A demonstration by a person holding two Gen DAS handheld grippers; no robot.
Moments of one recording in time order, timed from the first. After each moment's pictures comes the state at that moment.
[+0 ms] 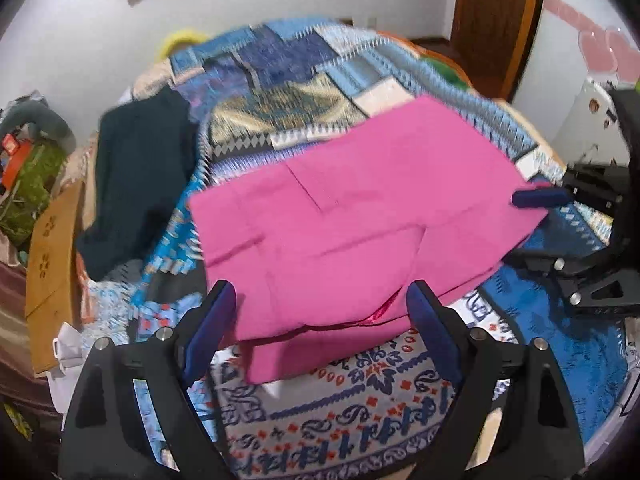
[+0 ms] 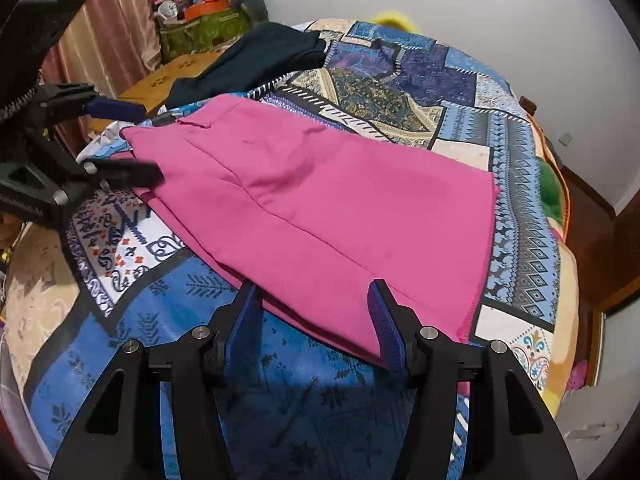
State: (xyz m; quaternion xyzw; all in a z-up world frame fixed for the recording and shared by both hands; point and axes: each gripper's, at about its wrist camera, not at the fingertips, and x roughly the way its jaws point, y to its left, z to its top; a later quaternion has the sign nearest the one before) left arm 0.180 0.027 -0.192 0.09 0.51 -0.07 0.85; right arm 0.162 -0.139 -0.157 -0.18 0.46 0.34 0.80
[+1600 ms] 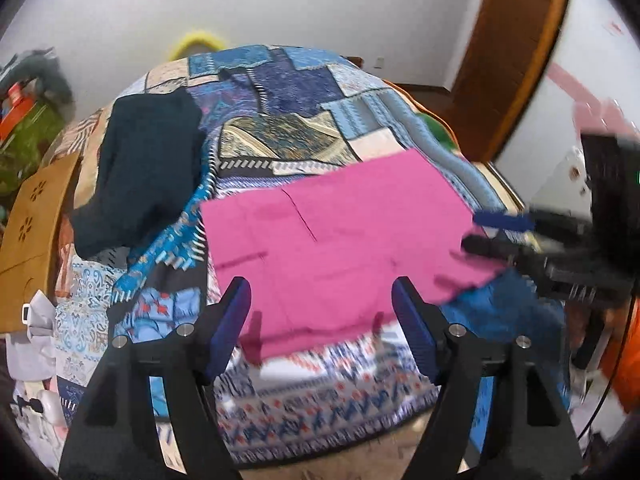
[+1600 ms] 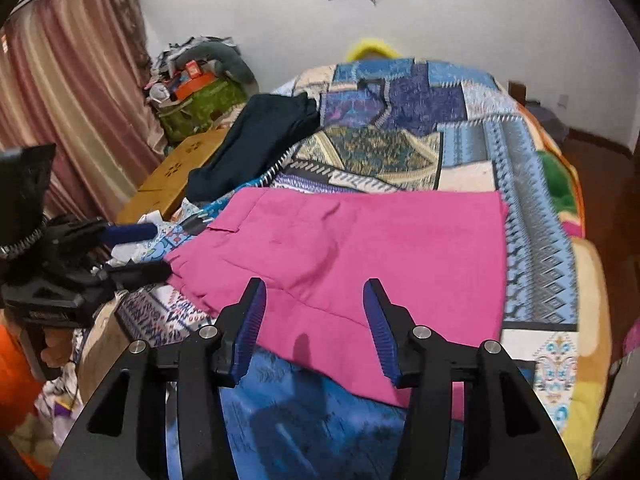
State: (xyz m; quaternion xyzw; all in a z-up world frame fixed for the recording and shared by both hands) left arm 0.166 0.050 -0.144 -0.02 0.46 -0.06 0.89; right arm 0.176 -0.141 -0.119 -0.01 0.45 0.34 0.83
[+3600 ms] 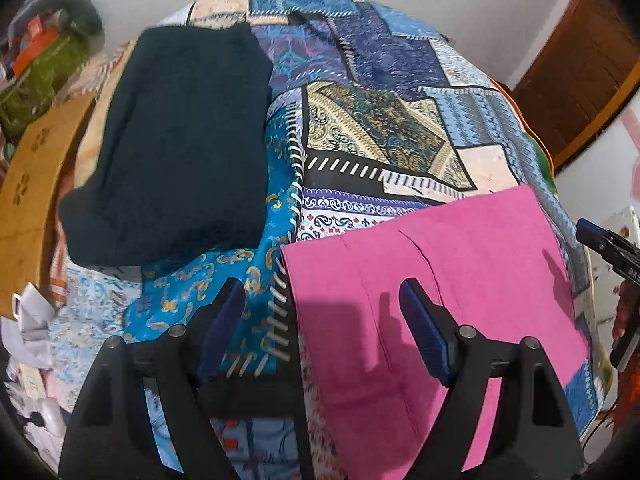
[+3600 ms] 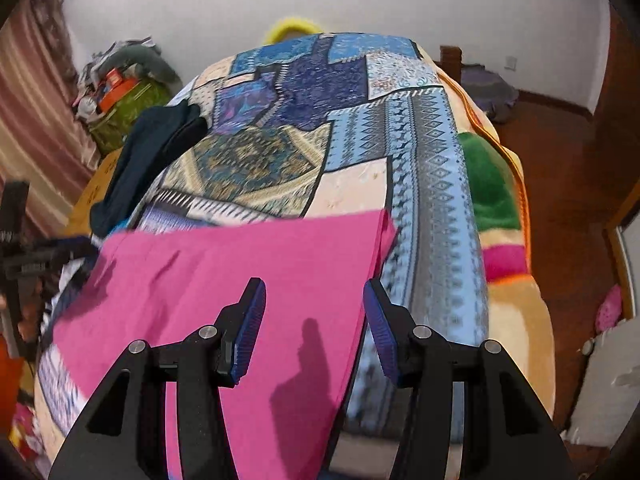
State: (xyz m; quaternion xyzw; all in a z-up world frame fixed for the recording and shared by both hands) left arm 0.295 0.140 -0.211 -0.09 0.54 0.01 0.84; right arm 0.310 -0.210 -0.149 0.00 0.50 0.24 0.83
